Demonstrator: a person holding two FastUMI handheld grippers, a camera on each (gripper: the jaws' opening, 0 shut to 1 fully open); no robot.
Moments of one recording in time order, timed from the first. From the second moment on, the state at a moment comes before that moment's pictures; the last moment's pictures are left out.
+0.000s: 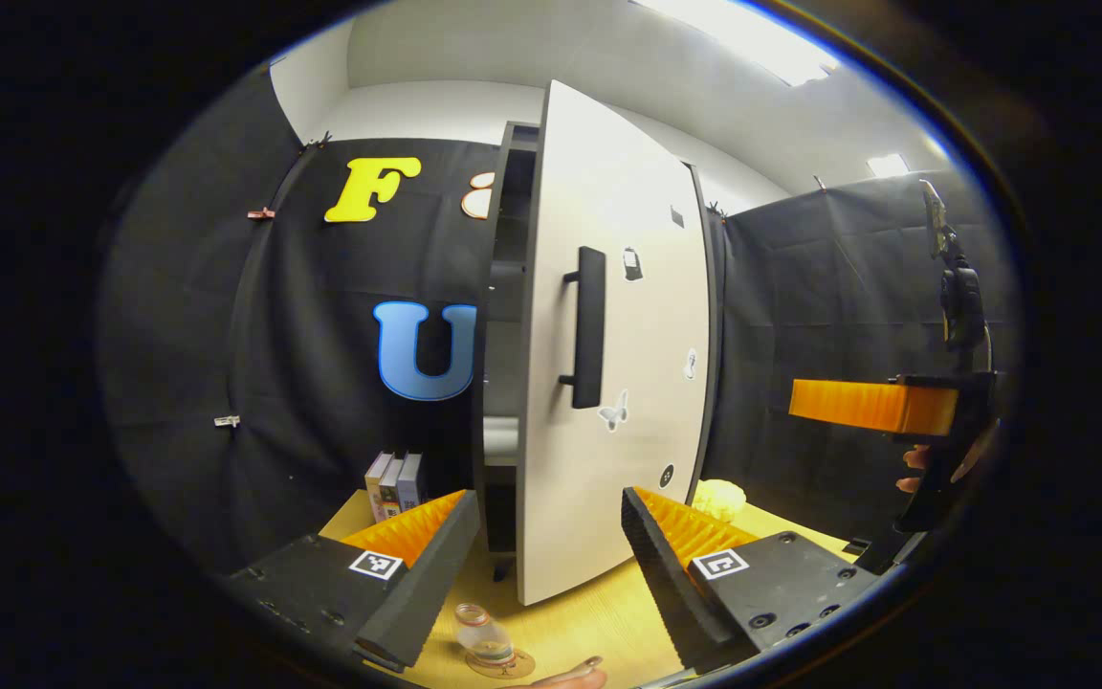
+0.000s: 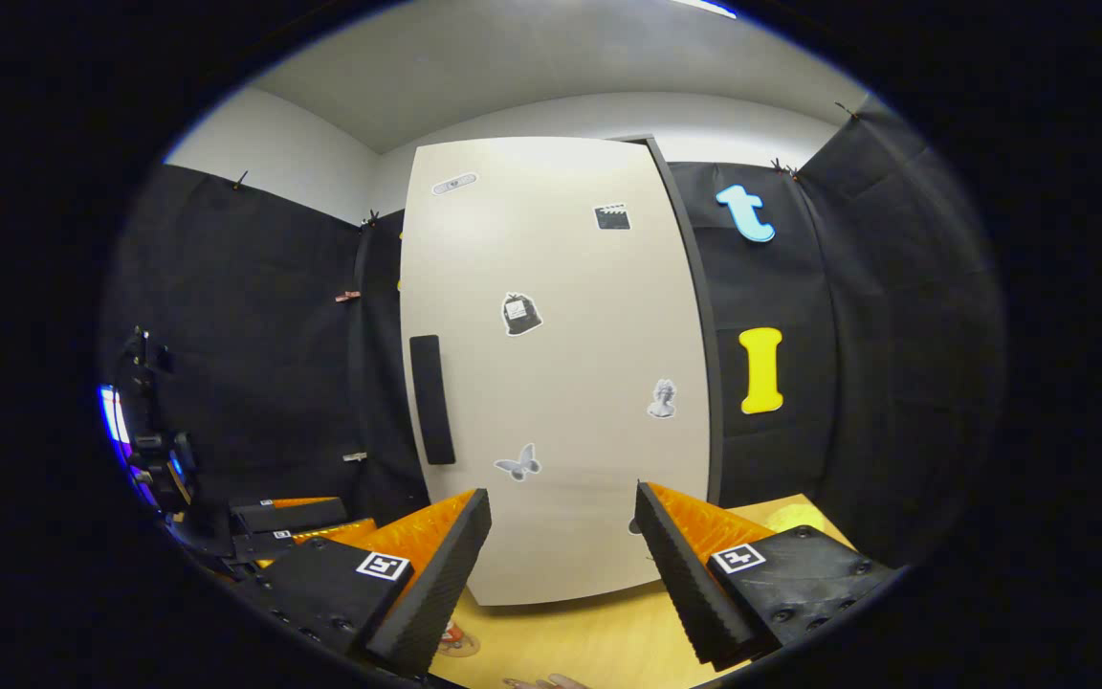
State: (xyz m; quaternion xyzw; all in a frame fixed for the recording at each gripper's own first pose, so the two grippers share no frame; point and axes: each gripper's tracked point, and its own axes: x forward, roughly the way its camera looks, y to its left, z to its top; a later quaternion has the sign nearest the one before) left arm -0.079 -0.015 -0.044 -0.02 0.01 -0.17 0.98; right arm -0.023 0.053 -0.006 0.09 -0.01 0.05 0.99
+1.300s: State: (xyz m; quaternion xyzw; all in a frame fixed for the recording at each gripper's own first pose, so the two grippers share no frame) left arm -0.085 -0.054 -0.026 -0.03 0.00 -0.19 0.98; right arm -0.033 0.034 -0.001 0.05 -0.03 0.05 1.00
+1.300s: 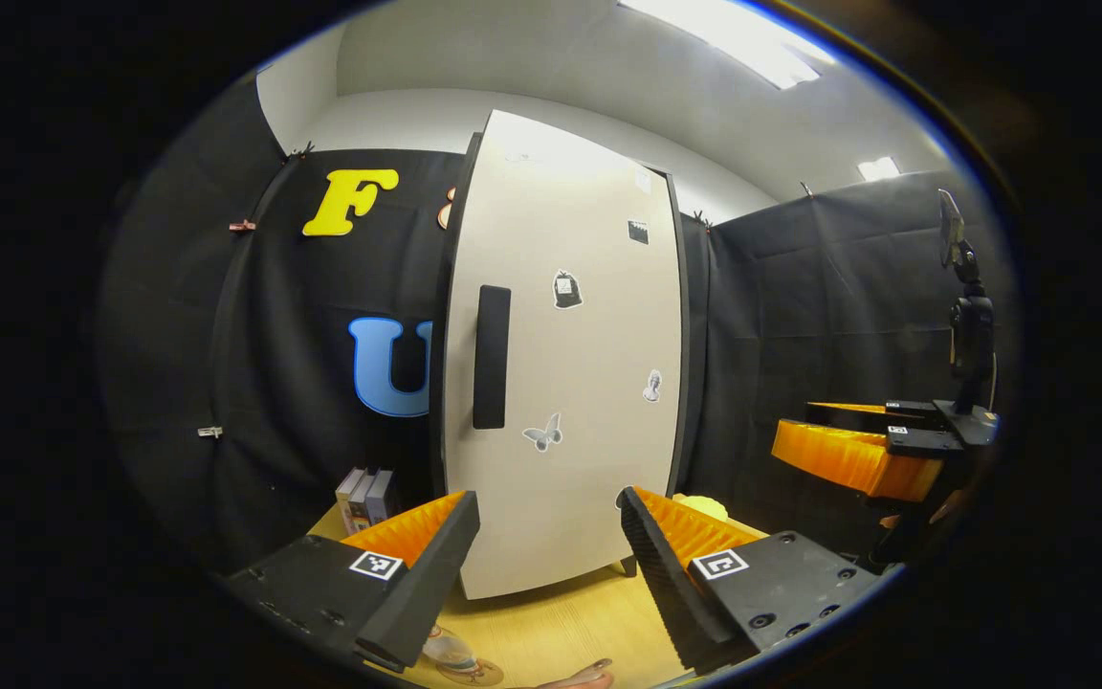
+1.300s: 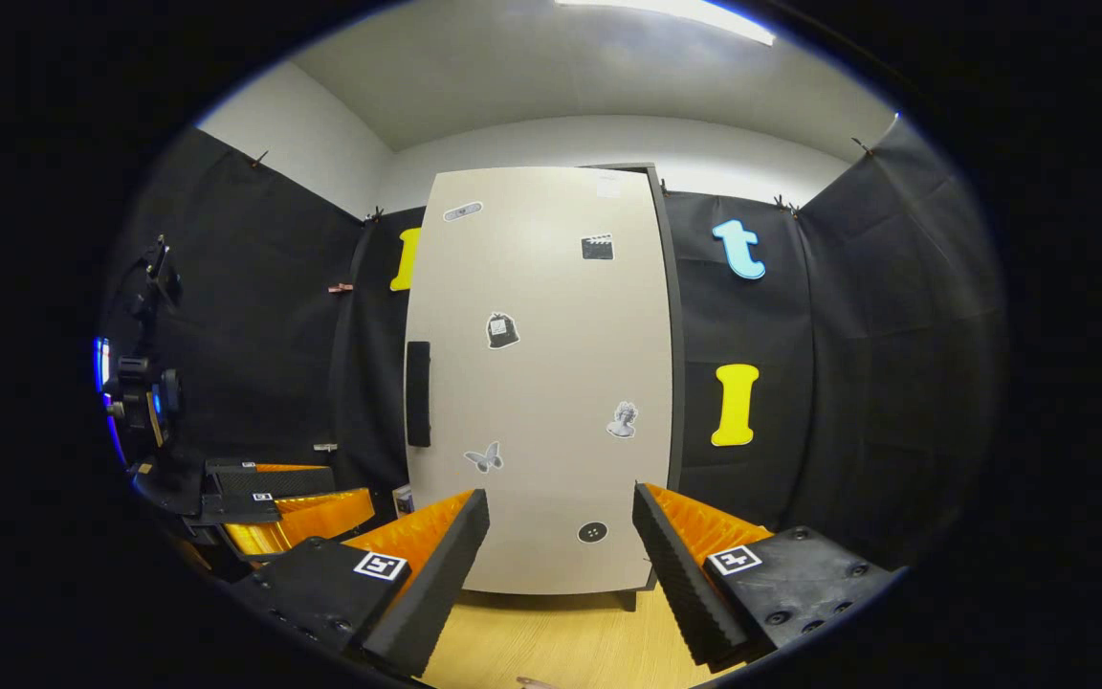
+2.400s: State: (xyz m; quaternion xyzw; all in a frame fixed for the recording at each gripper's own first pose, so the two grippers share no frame) left arm -0.077 -0.060 -0.029 -0.02 0.00 -0.19 0.98; right arm -0.020 0.019 -0.007 0.05 -0.02 0.03 1.00
